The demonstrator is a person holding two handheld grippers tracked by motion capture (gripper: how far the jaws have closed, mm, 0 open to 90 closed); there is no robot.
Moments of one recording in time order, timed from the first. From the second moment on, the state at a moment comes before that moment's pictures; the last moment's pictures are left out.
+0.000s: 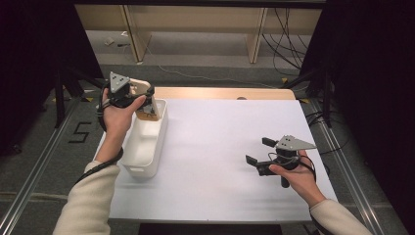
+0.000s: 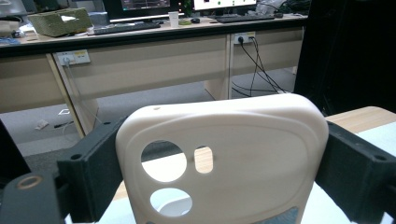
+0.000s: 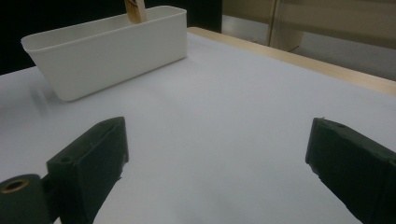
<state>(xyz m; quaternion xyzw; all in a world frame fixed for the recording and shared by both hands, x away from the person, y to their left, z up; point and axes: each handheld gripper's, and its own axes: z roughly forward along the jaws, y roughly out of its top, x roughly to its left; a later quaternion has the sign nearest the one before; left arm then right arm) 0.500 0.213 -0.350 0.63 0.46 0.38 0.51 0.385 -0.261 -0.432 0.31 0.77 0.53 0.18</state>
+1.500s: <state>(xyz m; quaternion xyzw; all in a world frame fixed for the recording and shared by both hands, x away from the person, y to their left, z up) 0.511 0.211 -0.353 0.63 0.46 0.38 0.50 0.385 -0.260 -0.432 0.31 0.77 0.53 0.18</state>
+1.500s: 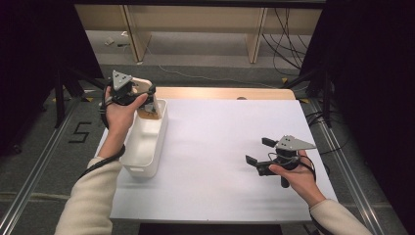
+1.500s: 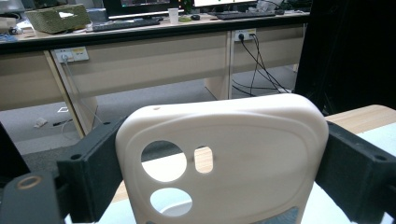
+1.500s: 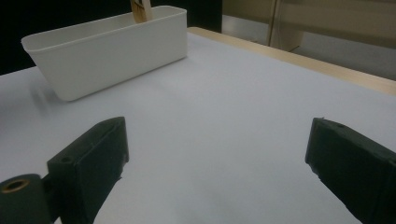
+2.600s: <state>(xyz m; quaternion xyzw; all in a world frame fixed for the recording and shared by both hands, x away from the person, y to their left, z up) 0.520 0.212 -0.355 0.63 0.46 0.37 0.50 0.385 -0.261 -0.432 0.31 0.77 0.53 0.18</state>
